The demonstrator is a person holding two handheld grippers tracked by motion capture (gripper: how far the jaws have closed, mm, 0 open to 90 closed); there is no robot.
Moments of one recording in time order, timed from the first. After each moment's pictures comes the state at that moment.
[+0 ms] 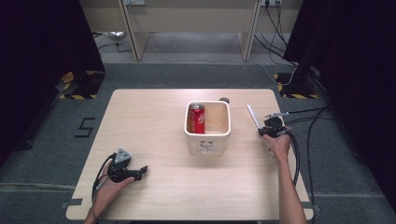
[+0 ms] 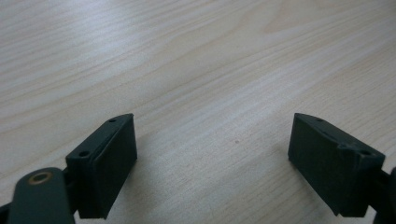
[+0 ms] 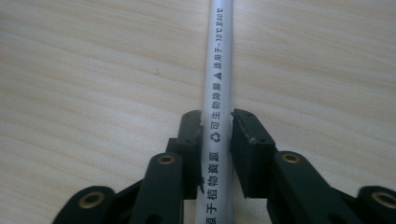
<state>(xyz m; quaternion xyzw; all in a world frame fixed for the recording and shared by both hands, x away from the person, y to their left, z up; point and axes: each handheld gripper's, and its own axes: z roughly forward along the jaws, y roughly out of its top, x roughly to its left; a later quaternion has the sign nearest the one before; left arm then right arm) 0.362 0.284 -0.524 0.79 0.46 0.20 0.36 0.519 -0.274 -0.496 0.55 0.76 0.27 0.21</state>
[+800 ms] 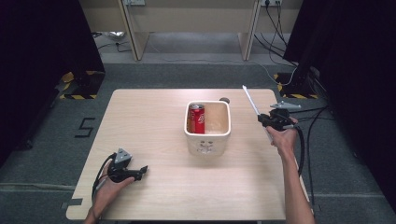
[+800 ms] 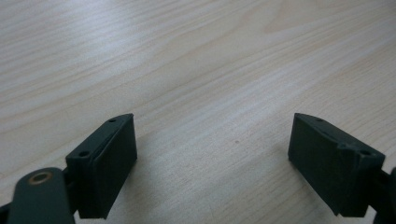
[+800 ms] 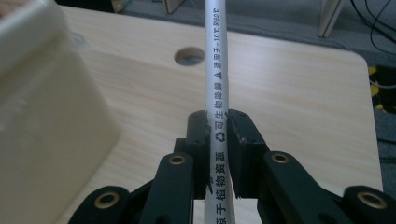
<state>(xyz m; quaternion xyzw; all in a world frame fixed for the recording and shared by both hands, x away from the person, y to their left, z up) 0.362 0.284 -0.524 0.79 0.46 0.20 0.36 0.493 -0.262 -0.419 0.50 0.74 0.39 0.23</state>
